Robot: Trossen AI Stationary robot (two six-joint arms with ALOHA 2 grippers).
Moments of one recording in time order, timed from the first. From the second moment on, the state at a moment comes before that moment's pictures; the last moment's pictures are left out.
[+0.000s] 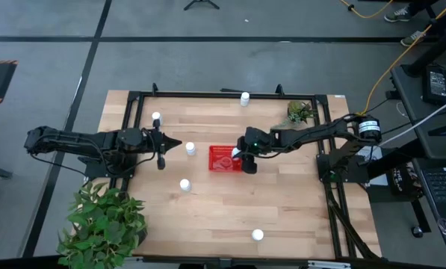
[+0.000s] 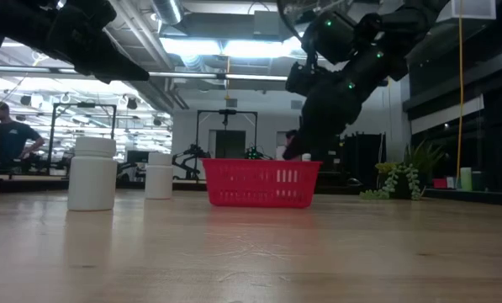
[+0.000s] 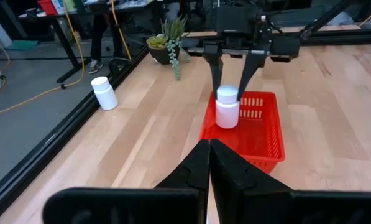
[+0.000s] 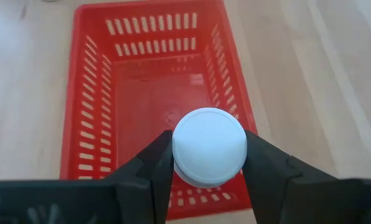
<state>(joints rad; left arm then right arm) 0.00 0.55 0.33 -0.08 -0.27 0.01 -0.09 1.64 0.85 0.00 0.04 0.00</state>
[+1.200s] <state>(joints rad) 0.00 0.55 0.33 -0.08 -0.27 0.01 -0.10 1.67 0.85 0.00 0.05 -0.01</state>
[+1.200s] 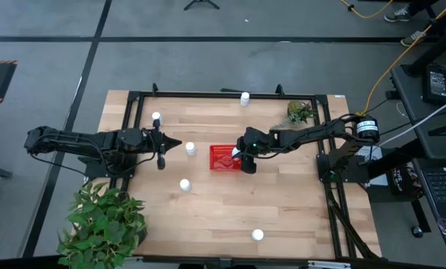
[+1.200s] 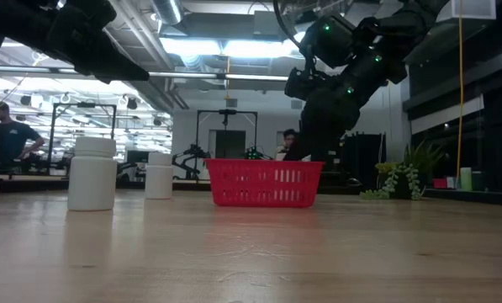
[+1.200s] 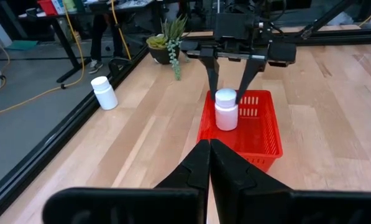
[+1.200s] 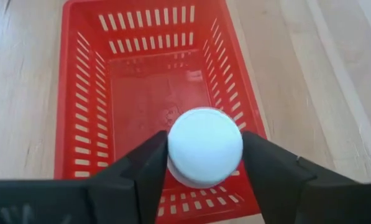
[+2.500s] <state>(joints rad) 0.00 0.55 0.33 -0.09 -0.32 0.10 -0.14 1.36 0.75 0.14 0.16 -0.22</state>
